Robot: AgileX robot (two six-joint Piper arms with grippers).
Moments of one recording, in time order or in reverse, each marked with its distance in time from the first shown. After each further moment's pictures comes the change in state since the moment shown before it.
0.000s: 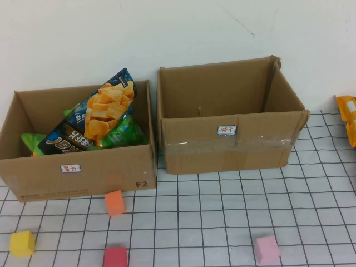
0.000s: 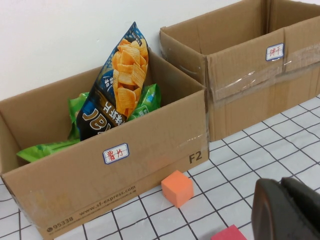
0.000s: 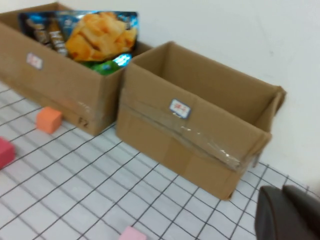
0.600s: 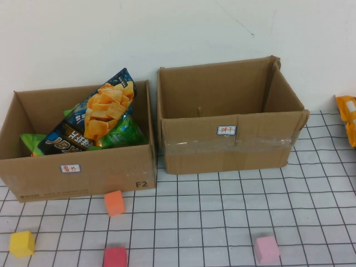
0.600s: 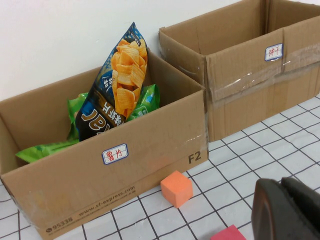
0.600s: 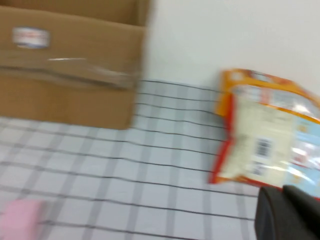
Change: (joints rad) right arm -0.391 -0.209 0.433 -0.077 -0.212 0.210; left arm 0.000 0.000 0.000 0.000 0.000 0.000
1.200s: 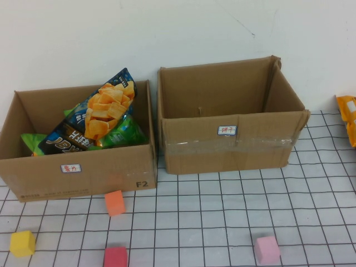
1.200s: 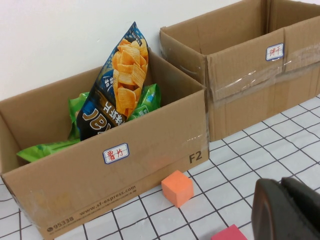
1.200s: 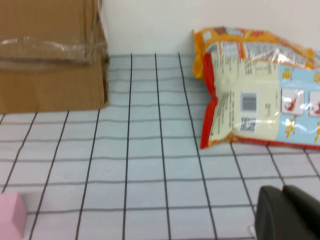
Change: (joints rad) right arm -0.054 0.001 0.125 -0.128 -0.076 0.244; left arm 0.000 0.000 0.000 0.000 0.000 0.000
